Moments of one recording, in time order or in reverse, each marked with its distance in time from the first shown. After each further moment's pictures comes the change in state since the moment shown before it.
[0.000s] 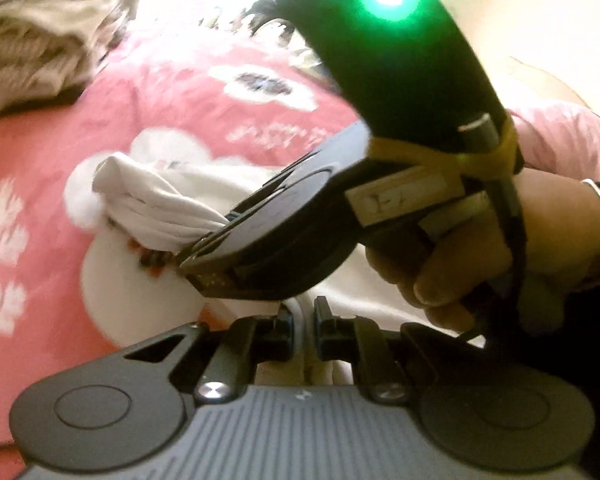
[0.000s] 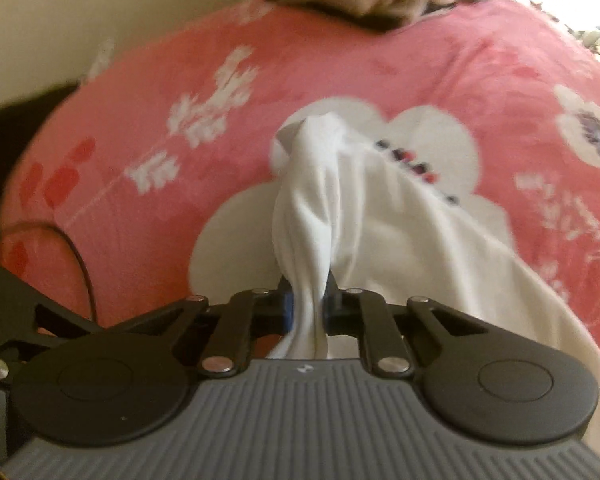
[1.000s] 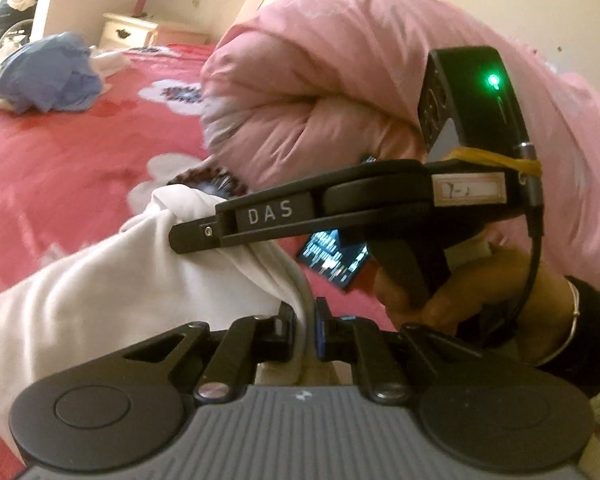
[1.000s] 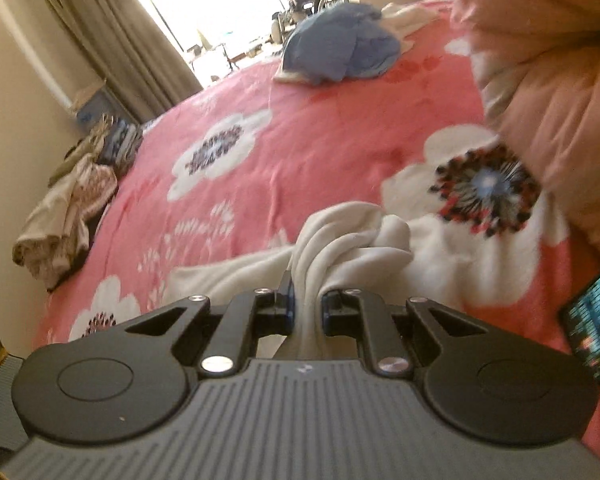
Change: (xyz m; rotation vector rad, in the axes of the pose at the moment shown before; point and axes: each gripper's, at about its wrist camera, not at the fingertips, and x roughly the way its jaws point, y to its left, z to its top) left arm 0.182 -0.207 0.088 0.422 0.189 -0.543; right arm -0.154 -0.242 -0.247 0.953 -0.451 -0.231
